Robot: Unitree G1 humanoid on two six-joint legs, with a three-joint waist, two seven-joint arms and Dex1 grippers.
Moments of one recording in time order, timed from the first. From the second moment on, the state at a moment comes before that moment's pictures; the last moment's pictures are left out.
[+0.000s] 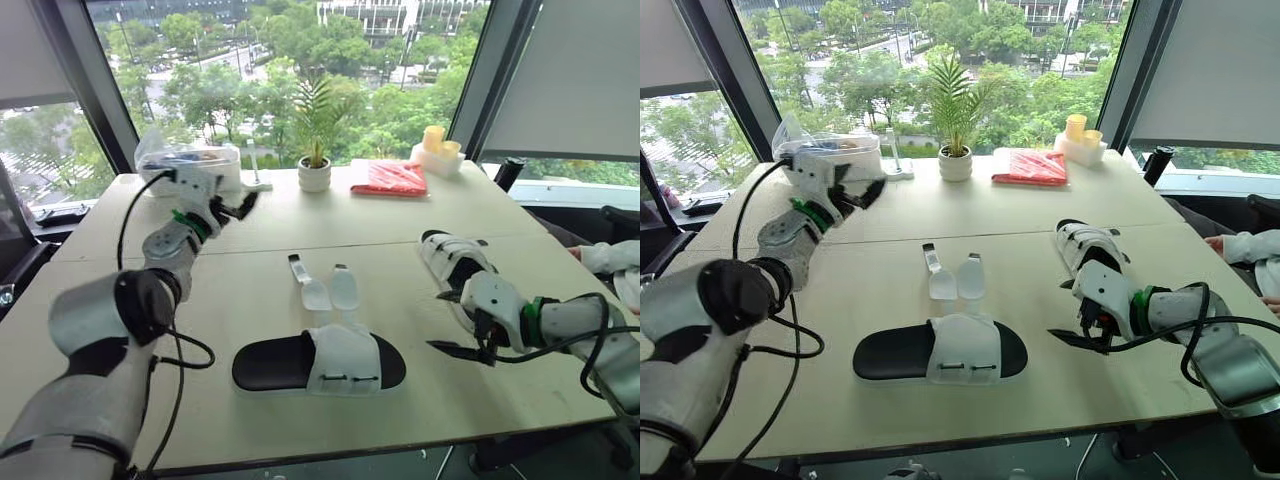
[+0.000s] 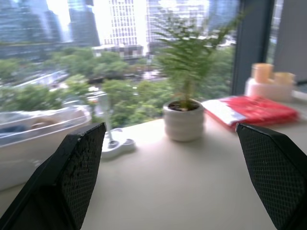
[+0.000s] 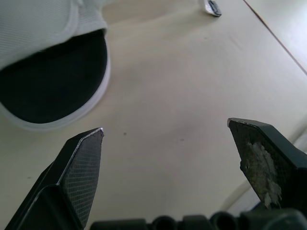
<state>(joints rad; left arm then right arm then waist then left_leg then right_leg) -1.33 0.47 0.56 1.68 0.11 -0.58 -0.39 -0.16 -1.01 -0.06 -0.32 0.28 0.46 1.02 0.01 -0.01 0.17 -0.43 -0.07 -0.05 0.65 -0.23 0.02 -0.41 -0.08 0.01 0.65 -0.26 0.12</state>
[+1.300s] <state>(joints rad) -1.14 0.50 0.15 1.10 -0.18 0.60 -1.36 -0.16 -0.72 0.12 -0.19 0.28 0.27 1.05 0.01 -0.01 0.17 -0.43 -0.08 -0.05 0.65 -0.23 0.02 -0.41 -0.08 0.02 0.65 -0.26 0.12</state>
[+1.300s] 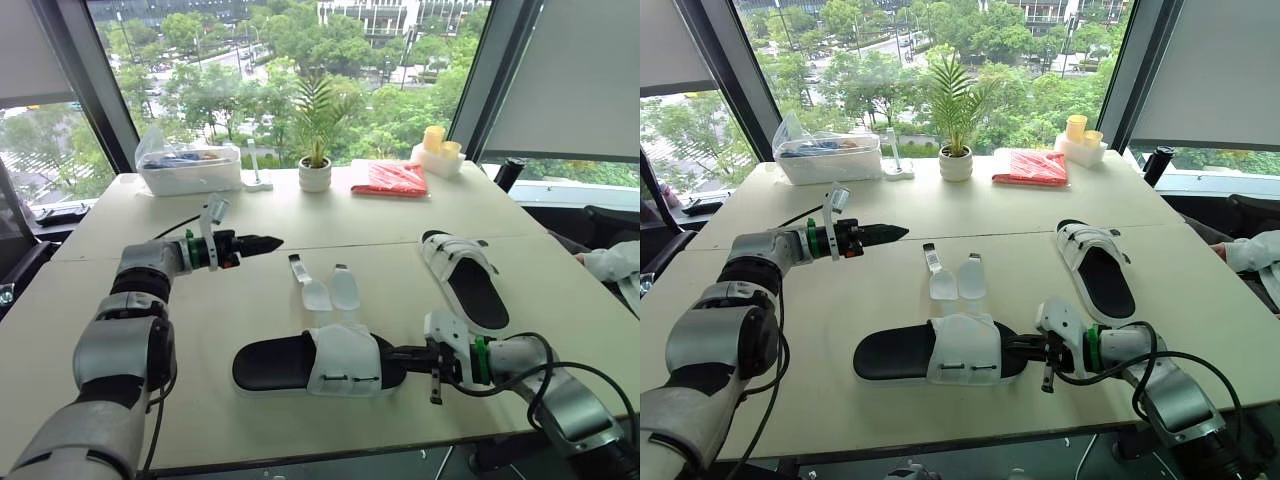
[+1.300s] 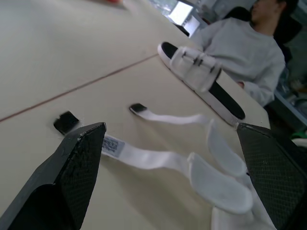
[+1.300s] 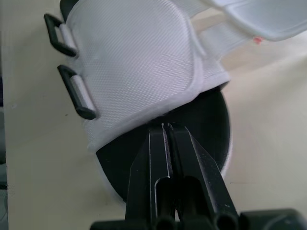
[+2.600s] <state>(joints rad) -1.09 0.26 0.38 1.19 -0.43 0.95 -0.84 -0.30 -0.71 0.23 -0.06 0.16 0.12 1.17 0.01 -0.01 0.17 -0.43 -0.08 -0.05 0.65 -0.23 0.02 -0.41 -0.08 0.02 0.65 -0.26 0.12</state>
